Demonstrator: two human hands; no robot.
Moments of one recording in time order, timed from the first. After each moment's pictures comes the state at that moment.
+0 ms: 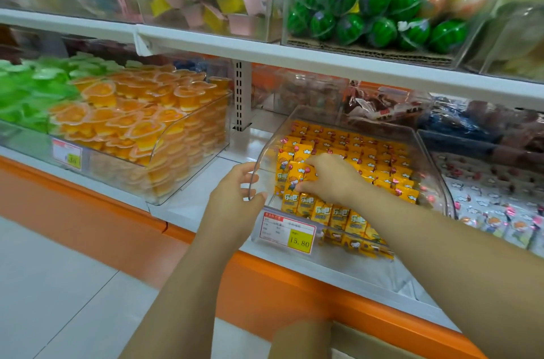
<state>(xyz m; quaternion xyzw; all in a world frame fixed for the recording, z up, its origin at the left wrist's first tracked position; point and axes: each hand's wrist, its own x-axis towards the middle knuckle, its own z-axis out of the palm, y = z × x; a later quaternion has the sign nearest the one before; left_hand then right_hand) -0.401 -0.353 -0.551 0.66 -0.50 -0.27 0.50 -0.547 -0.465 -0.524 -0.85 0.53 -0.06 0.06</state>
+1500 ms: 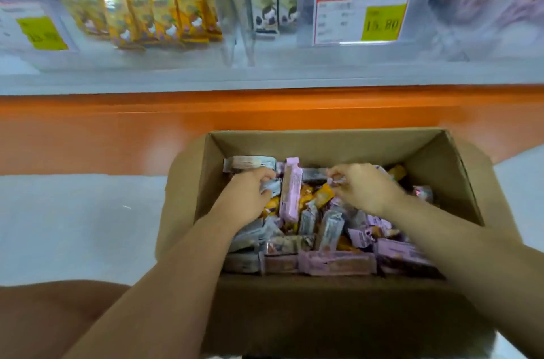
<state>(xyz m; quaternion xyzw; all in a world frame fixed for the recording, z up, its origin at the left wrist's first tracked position) -0.611 -0.280 -0.766 0.62 -0.69 -0.38 0.02 -0.839 -0.284 -0.771 -0.73 0.62 0.06 0.28</state>
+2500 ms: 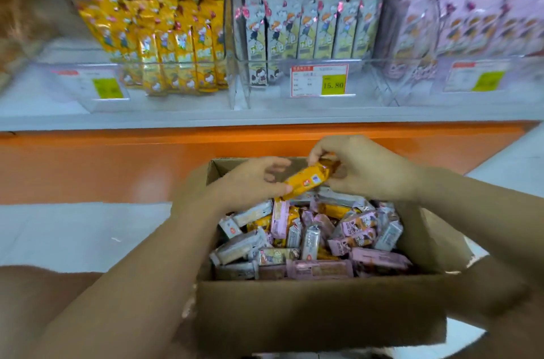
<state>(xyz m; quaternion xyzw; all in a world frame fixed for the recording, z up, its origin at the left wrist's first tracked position) -0.624 -0.279 -0.653 0.51 -0.69 -0.51 0.09 -0.833 -0.264 -0.610 -0.84 0.47 -0.11 0.26</state>
